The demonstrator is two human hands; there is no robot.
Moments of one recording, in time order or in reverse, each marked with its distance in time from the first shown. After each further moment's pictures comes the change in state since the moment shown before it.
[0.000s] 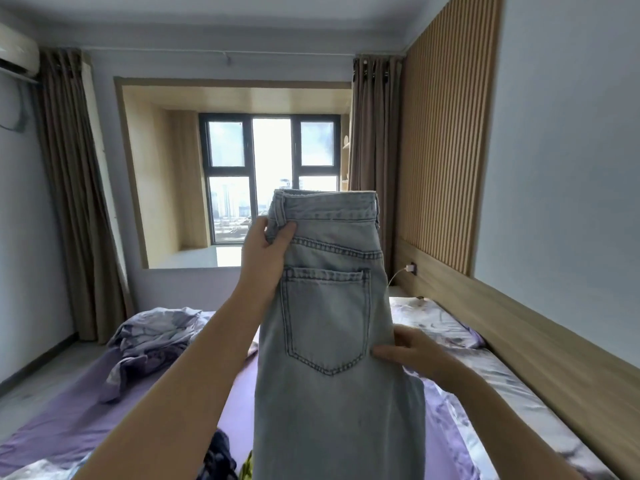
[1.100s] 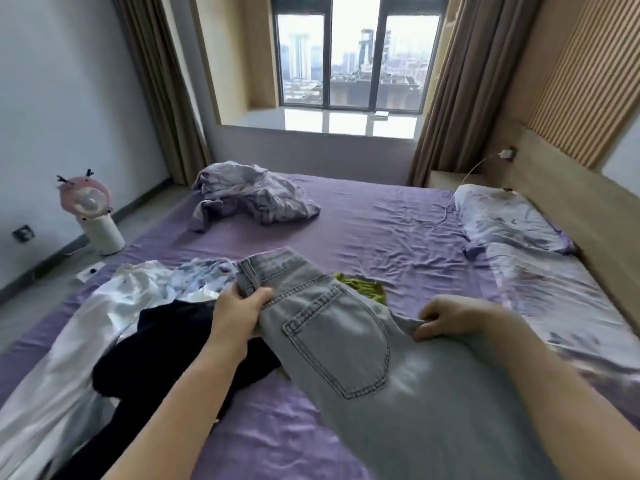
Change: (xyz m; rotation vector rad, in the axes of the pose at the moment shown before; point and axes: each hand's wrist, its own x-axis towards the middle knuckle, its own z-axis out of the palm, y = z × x) left_hand -0.218 -0.147 -0.134 0.217 0.382 -0.839; right_hand 0.008 0.107 0.055 -0.845 -0.726 0.274
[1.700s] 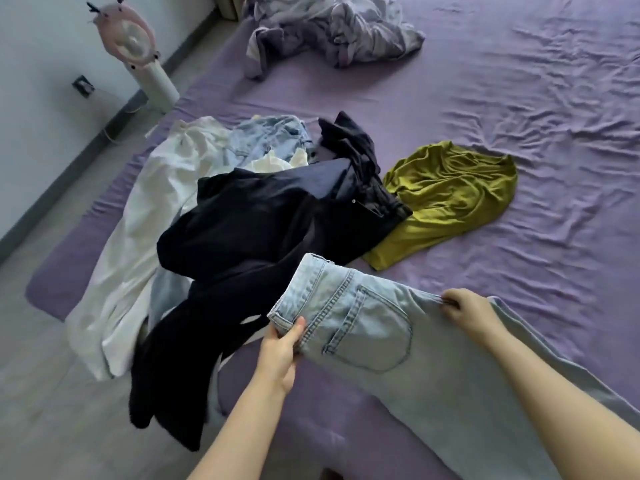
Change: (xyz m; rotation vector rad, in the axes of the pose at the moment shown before) left_hand 0.025 -0.274 -0.123 -0.258 0.207 -0.545; right_hand 0.210 -0.045 0.278 0.275 0.135 0.096
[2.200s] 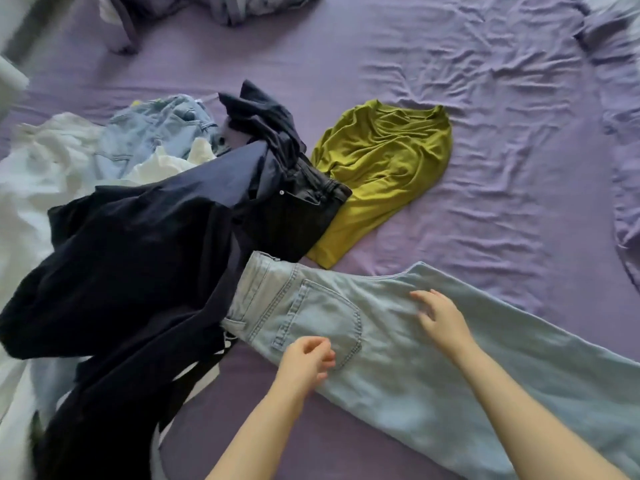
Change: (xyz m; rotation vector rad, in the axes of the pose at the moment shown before) left_hand 0.047 -0.049 0.077 0.744 -0.333 -0.240; right_hand 0.003 0.053 0.060 0.218 0.096 0.223
